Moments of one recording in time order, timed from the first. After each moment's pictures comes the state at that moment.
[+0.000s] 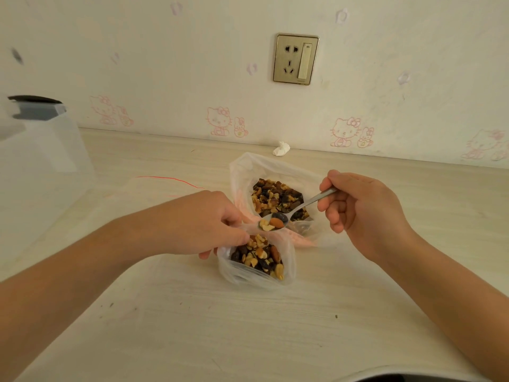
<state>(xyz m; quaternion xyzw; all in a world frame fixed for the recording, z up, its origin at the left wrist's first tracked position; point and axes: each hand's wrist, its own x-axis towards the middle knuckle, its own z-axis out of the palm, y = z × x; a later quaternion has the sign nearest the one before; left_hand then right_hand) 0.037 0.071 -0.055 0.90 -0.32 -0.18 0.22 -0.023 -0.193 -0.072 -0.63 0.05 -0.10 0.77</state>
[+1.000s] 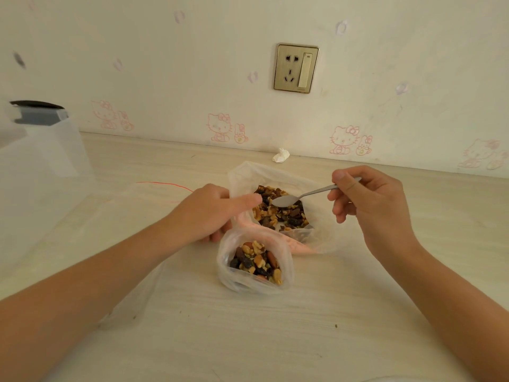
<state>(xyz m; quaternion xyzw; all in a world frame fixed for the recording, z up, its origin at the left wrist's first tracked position) 0.074 0.056 -0.087 0.89 -0.18 -0.10 0.42 -0.017 -0.204 -0.071 -0.71 0.01 -0.25 0.66</state>
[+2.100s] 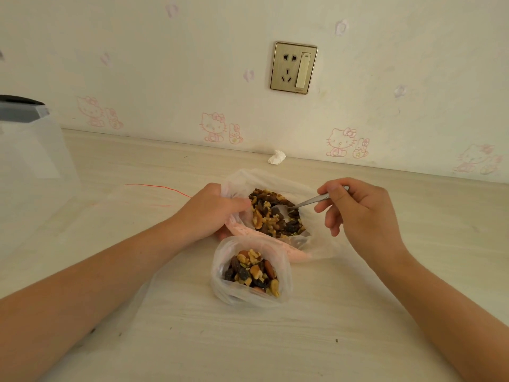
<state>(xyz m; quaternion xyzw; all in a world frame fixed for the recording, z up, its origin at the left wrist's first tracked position) 0.086 0.037 -0.091 0.83 -0.20 -0.12 0.51 -0.008 -0.201 -0.085 -0.80 0.05 -0.25 0.54</state>
